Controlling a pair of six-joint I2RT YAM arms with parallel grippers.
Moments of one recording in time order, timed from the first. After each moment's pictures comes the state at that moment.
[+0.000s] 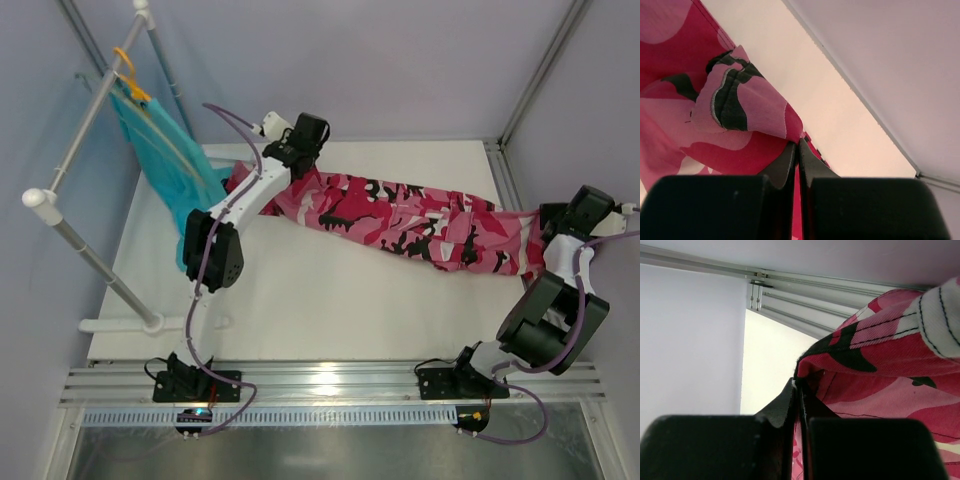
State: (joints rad) left arm -0.54 2.23 2.12 -0.59 -0.56 -1.22; right arm -0.65 1.45 0.97 -0.06 -0.04 1.02
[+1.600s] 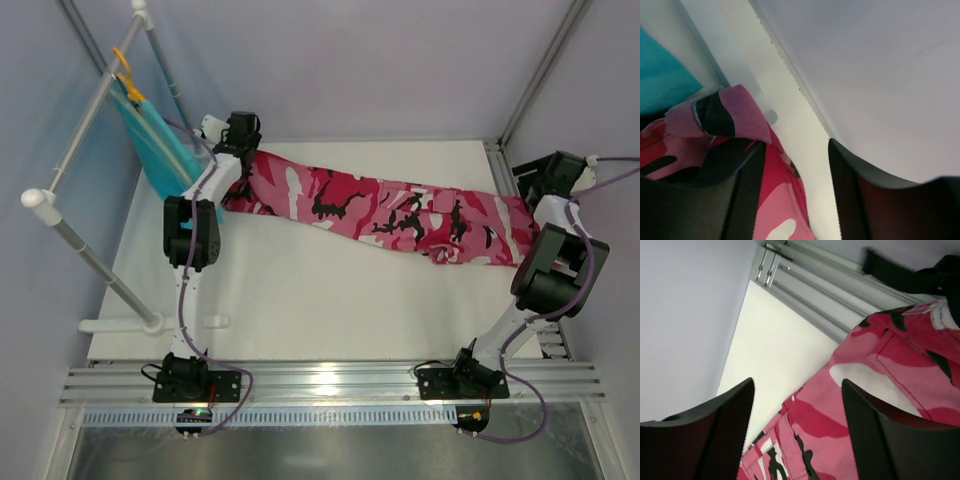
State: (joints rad) left arm -0.19 2.41 2.14 -0.32 -0.48 -1.14; right arm -0.50 1.81 1.27 0.00 -0.04 0.86
